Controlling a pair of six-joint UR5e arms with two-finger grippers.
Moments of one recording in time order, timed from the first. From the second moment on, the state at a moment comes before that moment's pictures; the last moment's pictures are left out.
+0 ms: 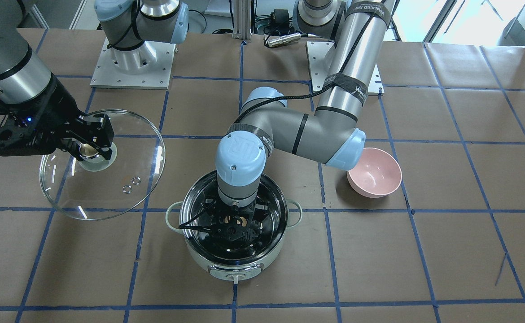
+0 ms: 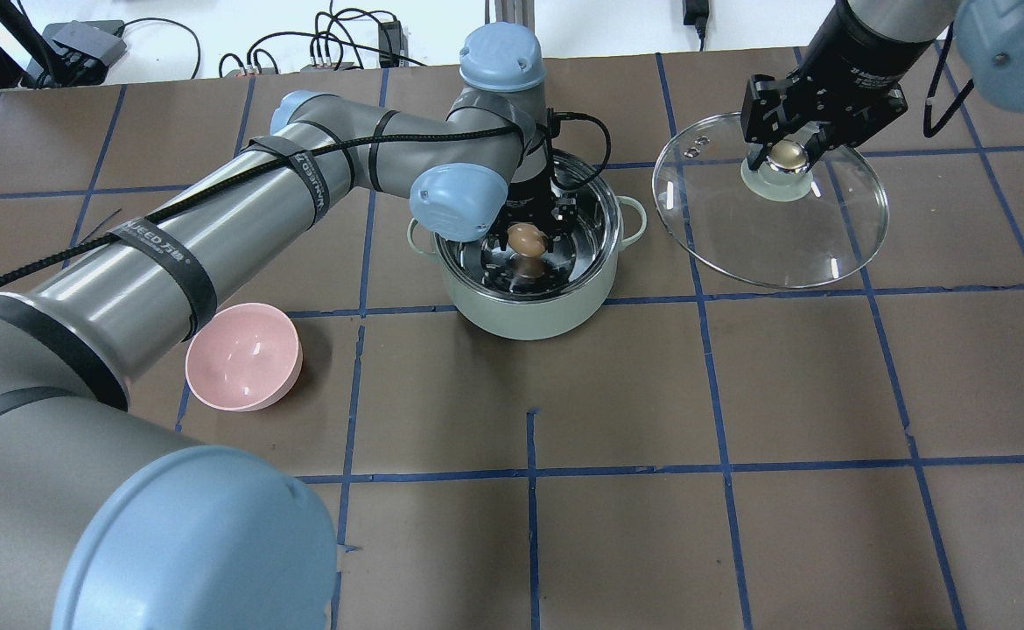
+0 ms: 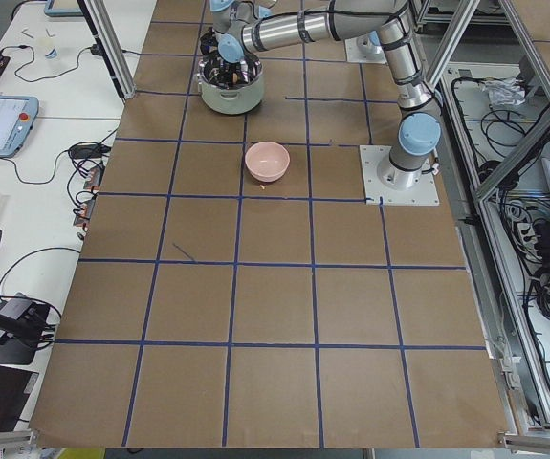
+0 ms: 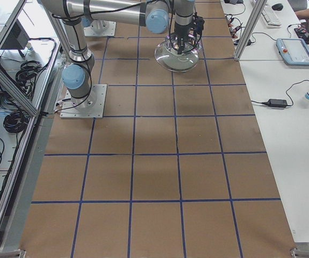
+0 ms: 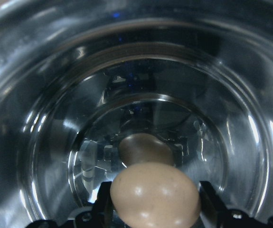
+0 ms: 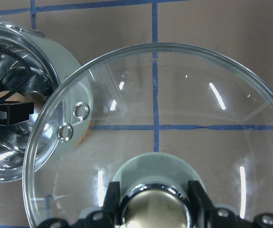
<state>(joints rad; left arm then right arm) -1.93 -2.19 -1.39 -1.14 1.53 -0.25 1.47 -1.46 1.53 -1.66 -1.43 -0.09</state>
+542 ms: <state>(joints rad) -1.93 -2.17 -1.39 -1.14 1.53 -0.24 1.47 -1.46 1.53 -1.66 -1.43 -0.09</state>
